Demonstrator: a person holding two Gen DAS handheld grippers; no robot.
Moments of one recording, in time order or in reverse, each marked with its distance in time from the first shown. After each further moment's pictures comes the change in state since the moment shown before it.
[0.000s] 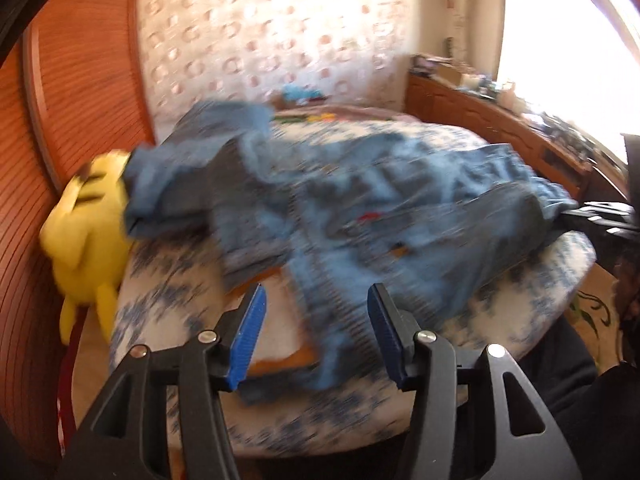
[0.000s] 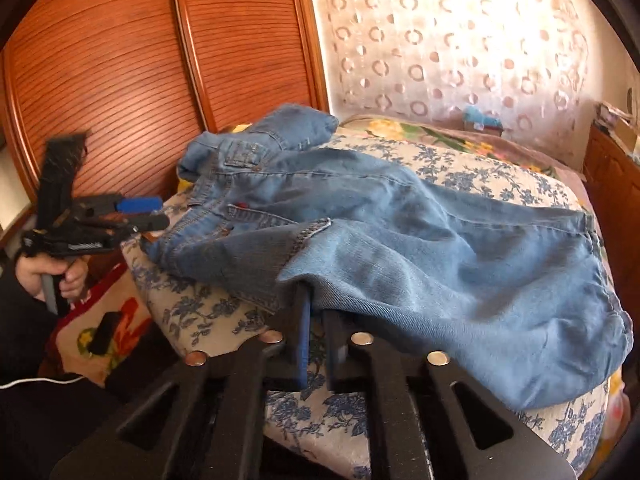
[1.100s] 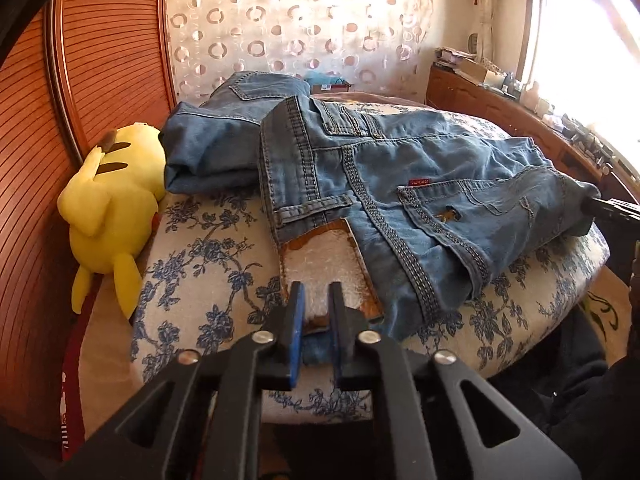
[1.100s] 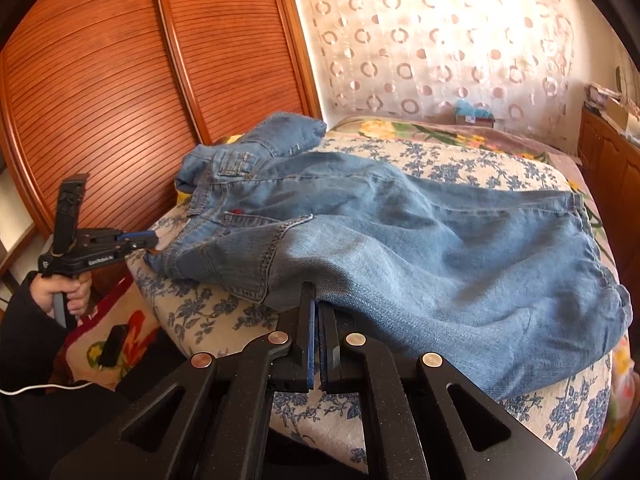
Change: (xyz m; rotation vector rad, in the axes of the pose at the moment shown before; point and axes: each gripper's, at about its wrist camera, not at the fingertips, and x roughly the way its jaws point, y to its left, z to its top) left arm -0.001 0.023 -0.023 -0.038 0.039 0.032; right arm -0.012 -0.012 -0.008 0.069 -0.014 -0.004
